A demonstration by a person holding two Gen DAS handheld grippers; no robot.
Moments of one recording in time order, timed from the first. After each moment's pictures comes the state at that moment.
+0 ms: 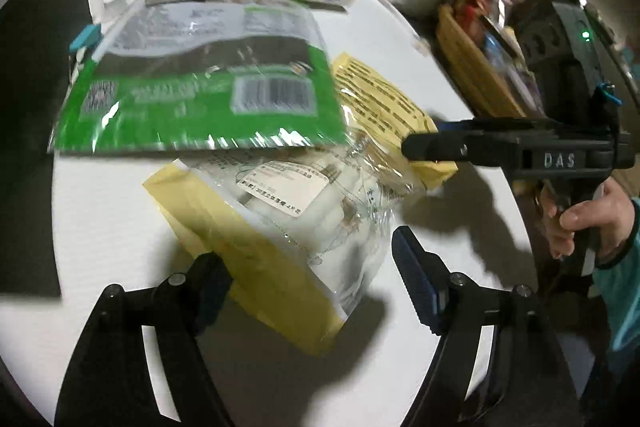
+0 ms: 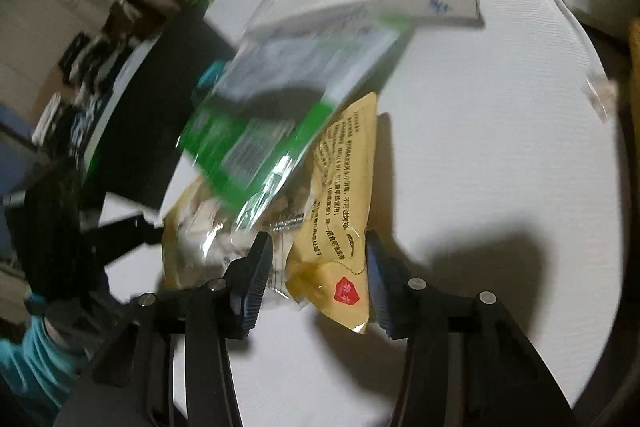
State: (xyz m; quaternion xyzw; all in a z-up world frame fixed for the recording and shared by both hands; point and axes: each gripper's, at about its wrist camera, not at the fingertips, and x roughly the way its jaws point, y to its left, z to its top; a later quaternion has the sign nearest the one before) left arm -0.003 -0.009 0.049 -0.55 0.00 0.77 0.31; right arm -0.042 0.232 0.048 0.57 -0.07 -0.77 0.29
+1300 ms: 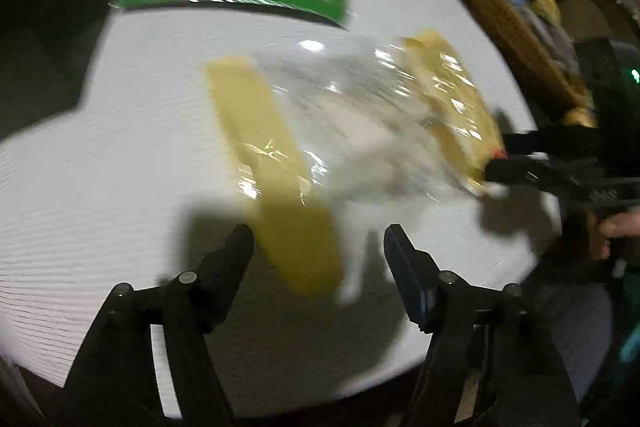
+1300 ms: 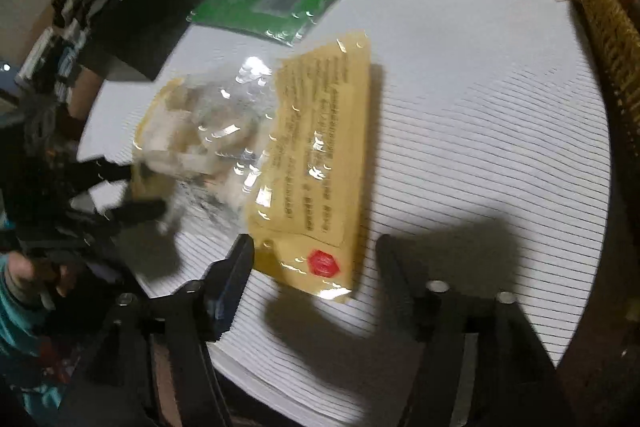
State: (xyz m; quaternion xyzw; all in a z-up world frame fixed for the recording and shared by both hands) left arm 0.085 -0.028 0.034 -0.62 0.00 0.75 0.24; right arm 0.058 0.246 0.036 0.61 -0.04 -0.74 0.29
